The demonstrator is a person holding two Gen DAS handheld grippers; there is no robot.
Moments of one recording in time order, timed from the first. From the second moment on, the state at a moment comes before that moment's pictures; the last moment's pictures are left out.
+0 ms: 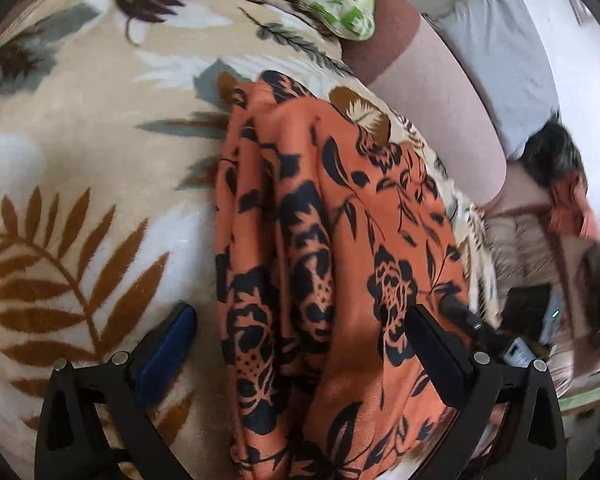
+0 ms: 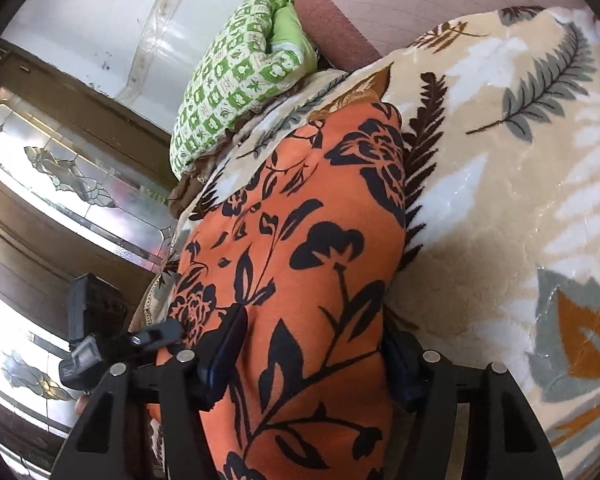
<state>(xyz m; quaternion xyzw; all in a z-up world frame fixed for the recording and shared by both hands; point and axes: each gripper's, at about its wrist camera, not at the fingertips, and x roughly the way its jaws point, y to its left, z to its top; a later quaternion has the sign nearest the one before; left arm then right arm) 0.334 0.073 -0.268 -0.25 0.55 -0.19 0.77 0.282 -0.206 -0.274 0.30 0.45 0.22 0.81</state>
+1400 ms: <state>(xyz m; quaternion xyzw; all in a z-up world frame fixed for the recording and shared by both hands) 0.216 -0.023 -0.239 -0.20 0.54 -0.29 0.76 0.123 -0.301 -0.231 0.30 0.41 0.17 0.85</state>
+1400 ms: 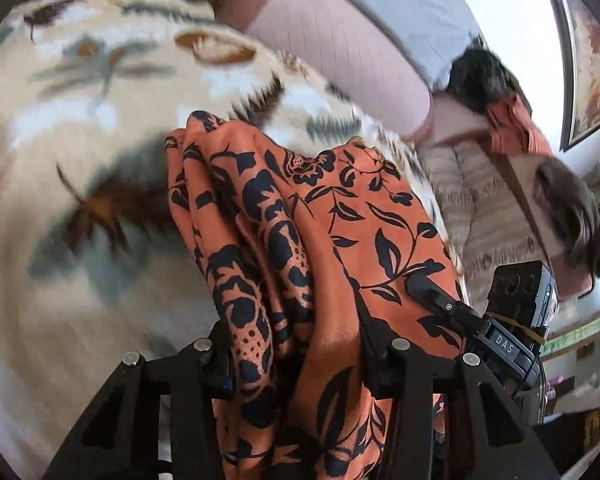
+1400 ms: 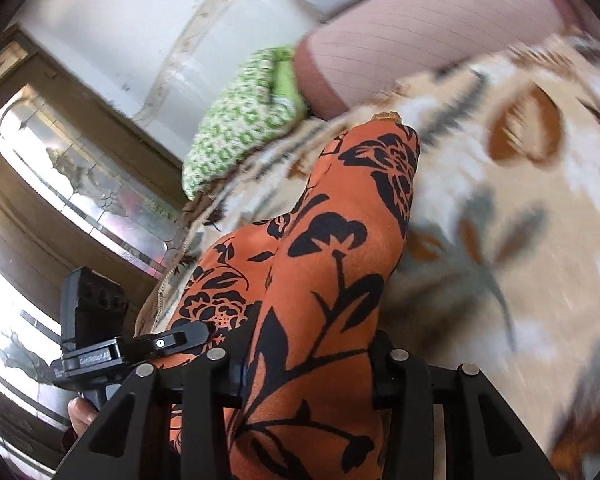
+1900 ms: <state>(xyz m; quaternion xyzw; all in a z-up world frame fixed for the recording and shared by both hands) 0.161 -0.016 -0.197 -0.07 0.50 -0.21 0.84 0.071 -0.367 -0.206 0.33 0.37 0.06 0.86</state>
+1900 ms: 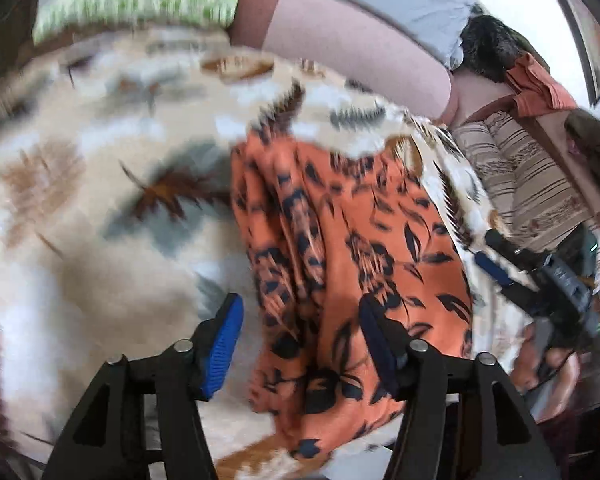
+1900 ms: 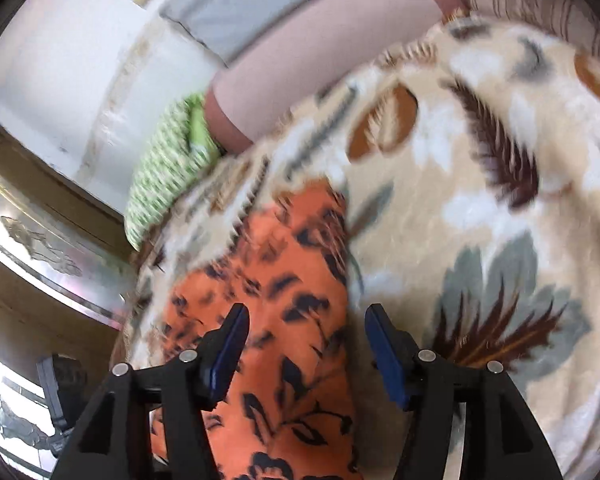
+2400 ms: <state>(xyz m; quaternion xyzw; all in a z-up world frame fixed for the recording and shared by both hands) 0.175 -0.037 -0.234 0.05 0.48 -0.15 0.86 0.194 -0.305 -0.248 0.23 0.50 0.04 0.84</state>
